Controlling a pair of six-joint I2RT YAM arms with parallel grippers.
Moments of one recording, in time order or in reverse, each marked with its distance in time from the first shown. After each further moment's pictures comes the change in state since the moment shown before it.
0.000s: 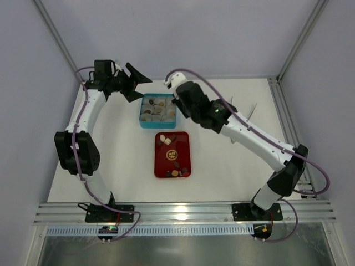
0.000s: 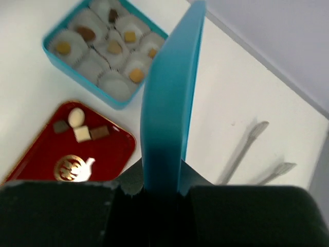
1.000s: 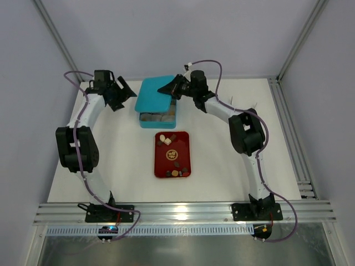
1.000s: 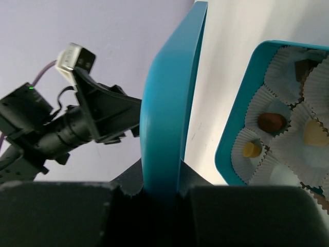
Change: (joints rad) left arm 0.064 0.013 -0.131 0.019 -0.434 0.255; right arm -0.434 0.653 0.120 0.969 -1.117 1.235
